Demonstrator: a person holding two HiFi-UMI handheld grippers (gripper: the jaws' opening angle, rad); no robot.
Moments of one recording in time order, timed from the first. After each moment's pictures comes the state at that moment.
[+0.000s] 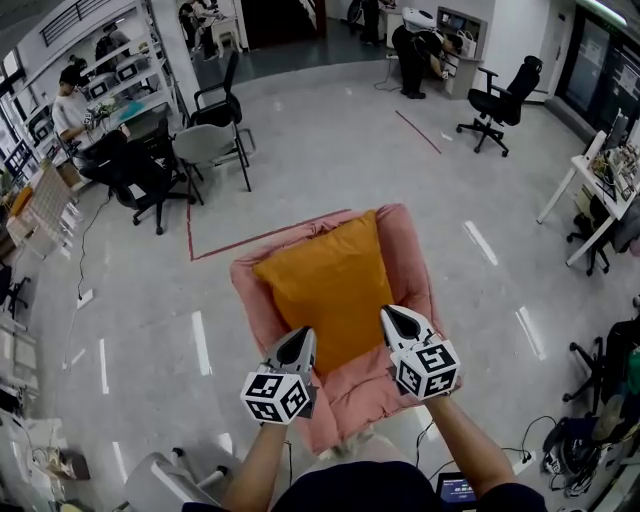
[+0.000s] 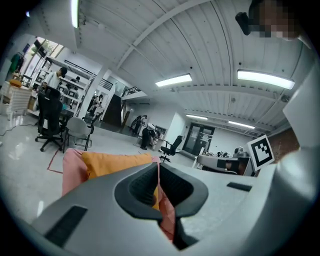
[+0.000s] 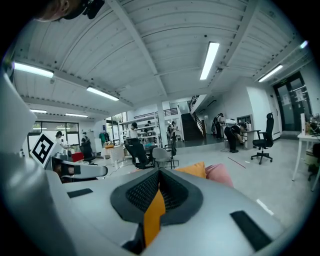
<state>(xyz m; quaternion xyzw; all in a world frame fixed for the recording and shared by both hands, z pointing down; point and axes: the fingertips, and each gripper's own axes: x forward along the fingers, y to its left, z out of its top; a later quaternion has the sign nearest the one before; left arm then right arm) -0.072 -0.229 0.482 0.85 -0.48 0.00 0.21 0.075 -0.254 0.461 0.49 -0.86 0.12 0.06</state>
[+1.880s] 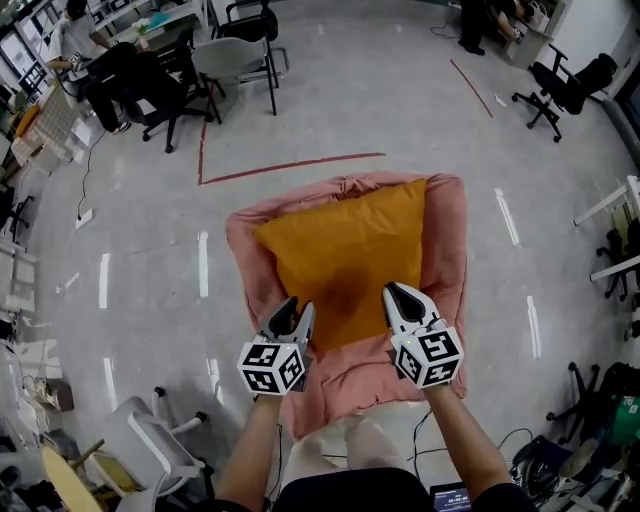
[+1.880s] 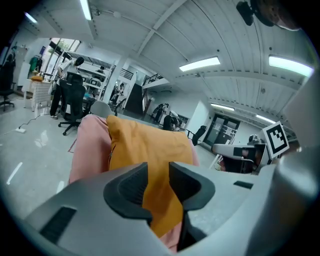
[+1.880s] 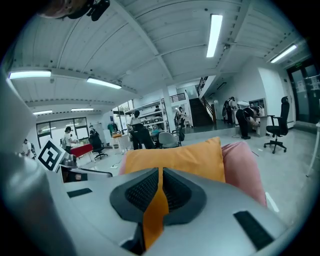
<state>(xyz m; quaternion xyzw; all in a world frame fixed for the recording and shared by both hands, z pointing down) -0.114 -0.317 0.625 0.77 -0.56 0.06 0.29 0.040 -0.357 0.572 0.42 -0.88 0.17 0.12</state>
